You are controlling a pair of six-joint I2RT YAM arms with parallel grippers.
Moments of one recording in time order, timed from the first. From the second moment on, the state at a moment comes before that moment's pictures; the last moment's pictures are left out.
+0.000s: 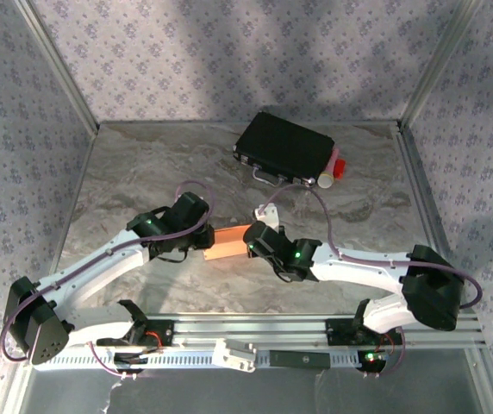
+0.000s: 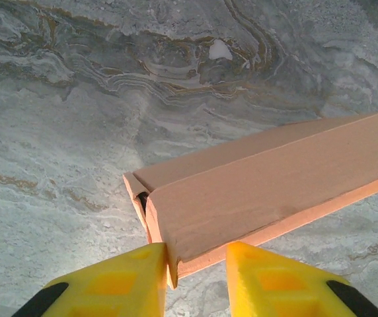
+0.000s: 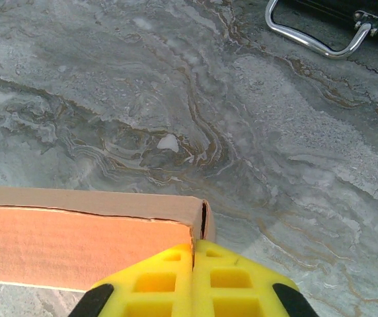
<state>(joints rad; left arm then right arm) -0.78 1.16 0.92 -0.79 -0.08 -0.73 1.10 1.38 0.81 -0.20 0.53 0.67</state>
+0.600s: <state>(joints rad) -0.81 1.12 0.89 -0.81 -0.08 -0.75 1.10 1.38 0.83 -0.24 0.52 0.68</state>
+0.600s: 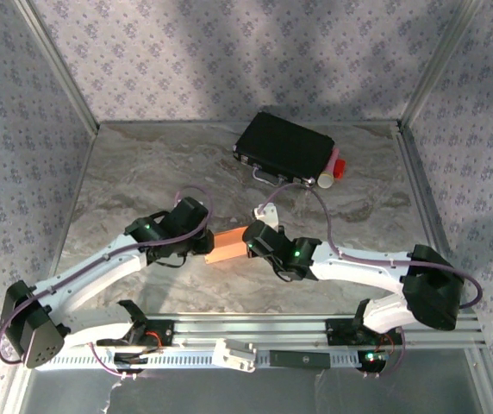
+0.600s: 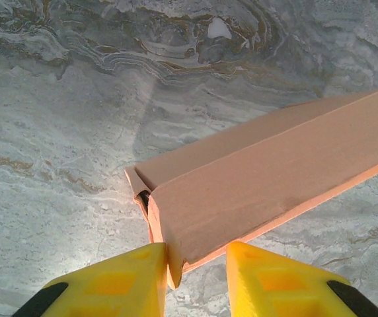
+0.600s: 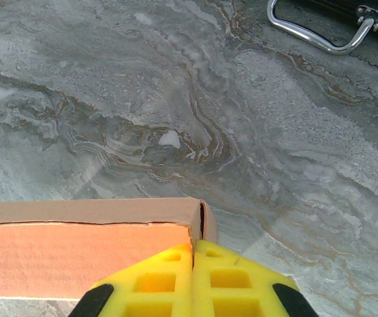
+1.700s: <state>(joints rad) -0.82 1.12 0.86 -0.79 -0.12 -0.78 1.09 1.40 0.84 -0.24 0.51 0.69</state>
